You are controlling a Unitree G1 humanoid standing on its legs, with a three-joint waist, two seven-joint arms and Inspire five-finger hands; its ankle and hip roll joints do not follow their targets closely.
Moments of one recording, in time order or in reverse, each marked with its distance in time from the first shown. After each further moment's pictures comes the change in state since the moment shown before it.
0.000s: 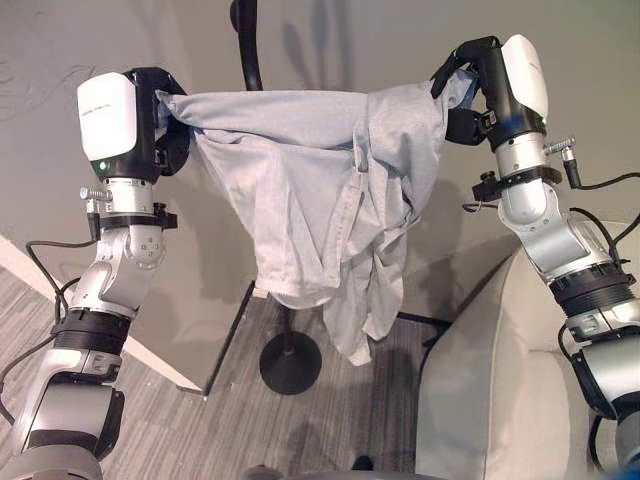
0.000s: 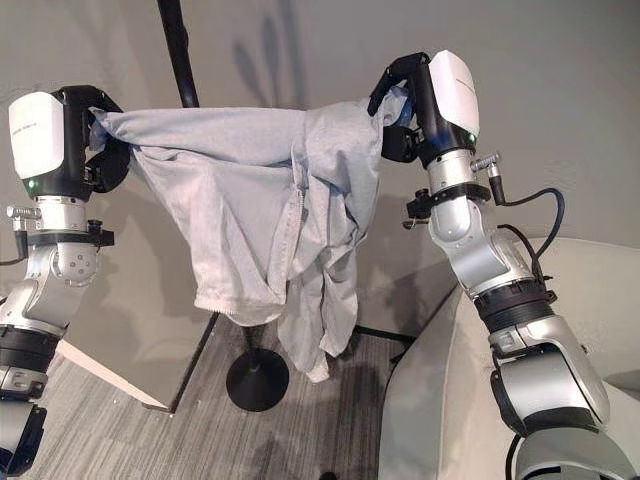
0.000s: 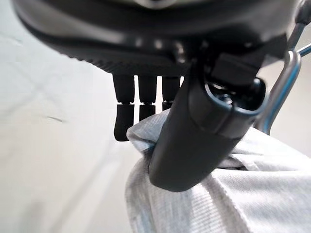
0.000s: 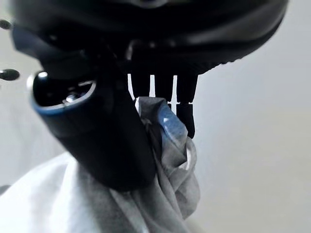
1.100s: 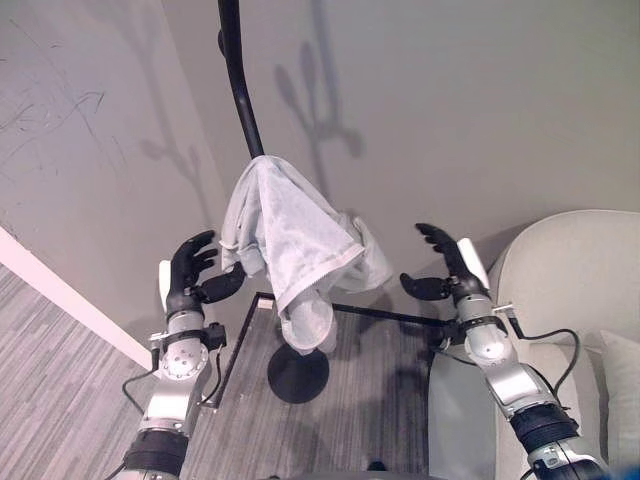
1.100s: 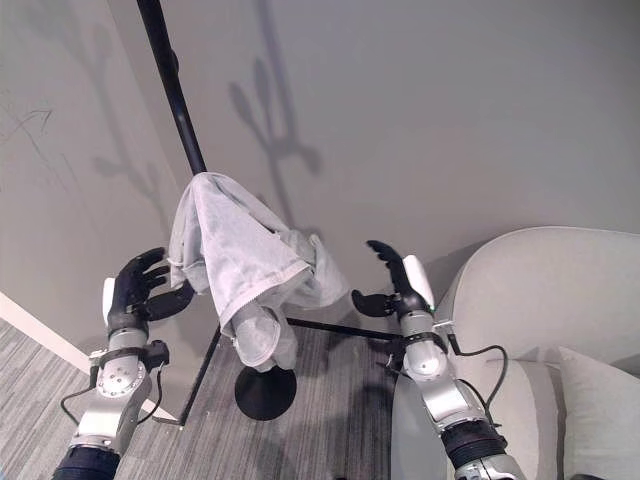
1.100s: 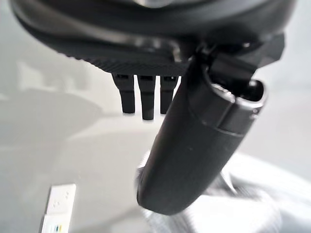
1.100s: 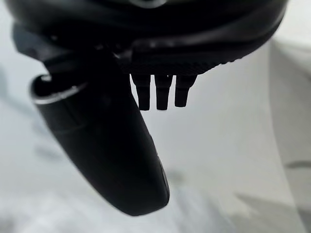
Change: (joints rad) left arm 0.546 -0.441 0.138 -0.180 -0.761 0.020 -0.193; right arm 0.797 0.287 -0.332 -0.228 0.056 0.044 0.068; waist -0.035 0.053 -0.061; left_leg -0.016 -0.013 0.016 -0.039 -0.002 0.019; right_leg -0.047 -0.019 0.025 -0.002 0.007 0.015
